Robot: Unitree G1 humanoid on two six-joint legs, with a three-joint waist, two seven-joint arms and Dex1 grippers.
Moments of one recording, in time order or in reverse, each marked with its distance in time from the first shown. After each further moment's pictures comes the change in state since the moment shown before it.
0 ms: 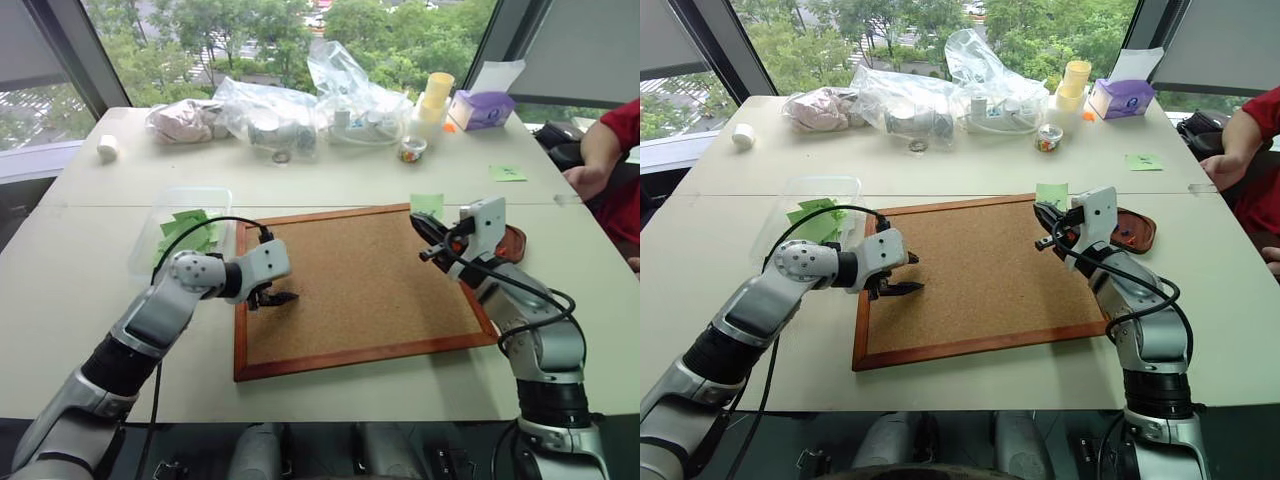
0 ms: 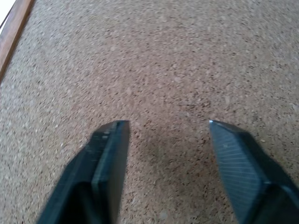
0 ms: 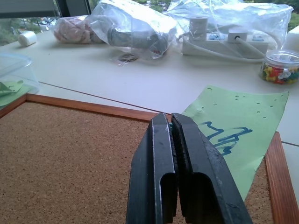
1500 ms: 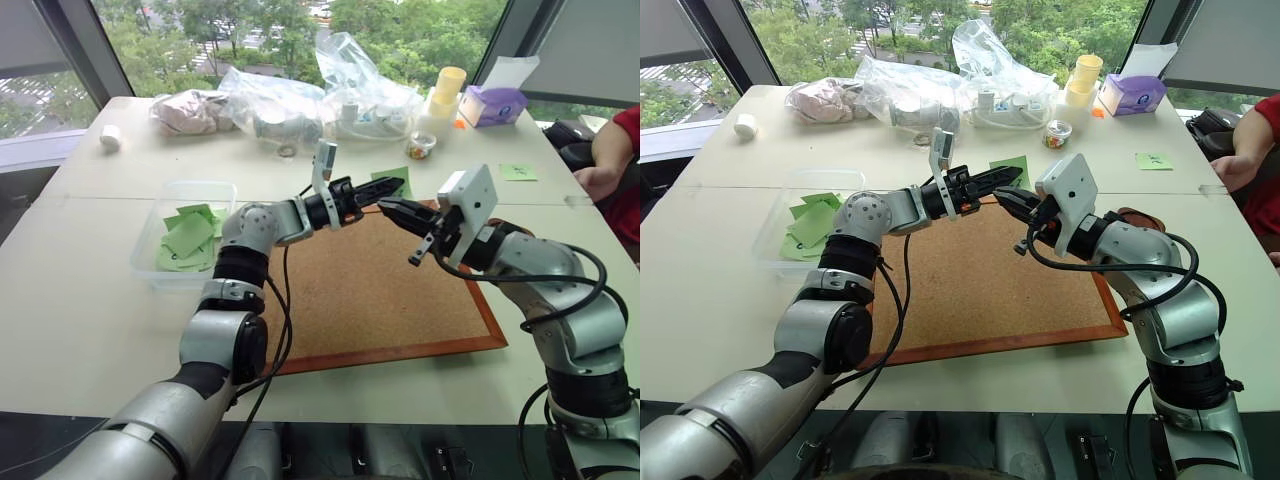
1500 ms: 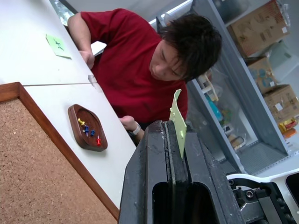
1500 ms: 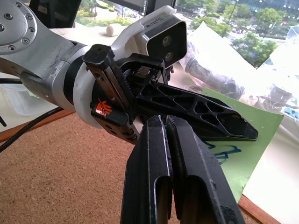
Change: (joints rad) left arm -0.588 -0.590 0.493 0.851 -0.564 0.284 0.230; right arm -0.120 -0.147 0.106 -0.233 0.040 0.128 0.124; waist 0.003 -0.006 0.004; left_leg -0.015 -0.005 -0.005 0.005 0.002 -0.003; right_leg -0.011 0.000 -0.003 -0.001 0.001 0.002
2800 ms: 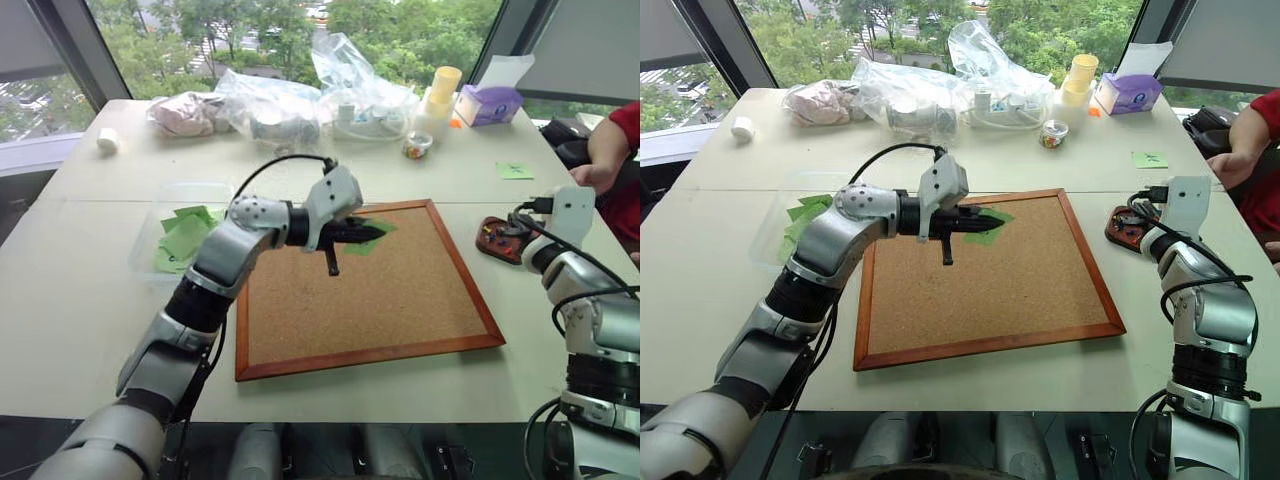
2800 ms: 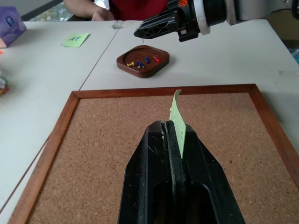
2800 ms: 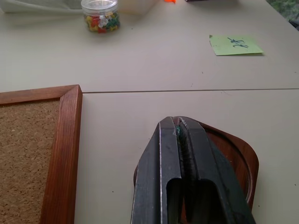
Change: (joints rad) left arm 0.279 0.322 -0.559 -0.687 0.510 -0.415 -0.225; right arm 0.016 0.046 -0.332 0.521 -0.118 0.051 -0.417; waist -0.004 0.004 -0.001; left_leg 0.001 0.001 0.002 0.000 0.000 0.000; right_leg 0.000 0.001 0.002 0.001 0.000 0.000
